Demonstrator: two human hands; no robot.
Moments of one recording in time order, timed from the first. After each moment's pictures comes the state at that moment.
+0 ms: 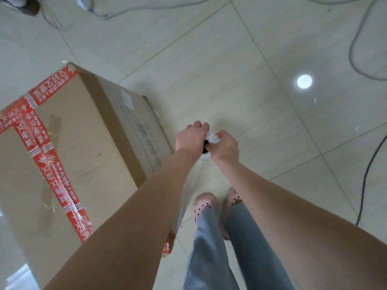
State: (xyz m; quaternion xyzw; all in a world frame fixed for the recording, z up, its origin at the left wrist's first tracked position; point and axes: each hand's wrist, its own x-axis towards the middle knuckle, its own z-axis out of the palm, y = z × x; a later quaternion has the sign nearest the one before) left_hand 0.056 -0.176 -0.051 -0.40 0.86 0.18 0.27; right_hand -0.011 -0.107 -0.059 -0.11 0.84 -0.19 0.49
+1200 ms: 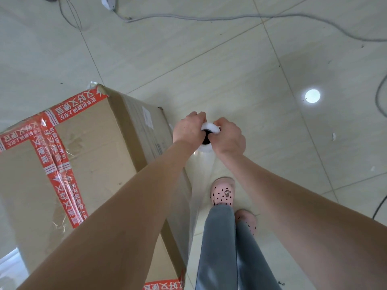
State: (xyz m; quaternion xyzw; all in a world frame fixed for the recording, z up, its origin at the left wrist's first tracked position) left_hand 0.063 -0.315 -0.061 -0.52 0.80 0.26 0.17; right_hand -0.024 -0.250 -0.059 -0.27 0.85 -0.11 0.44
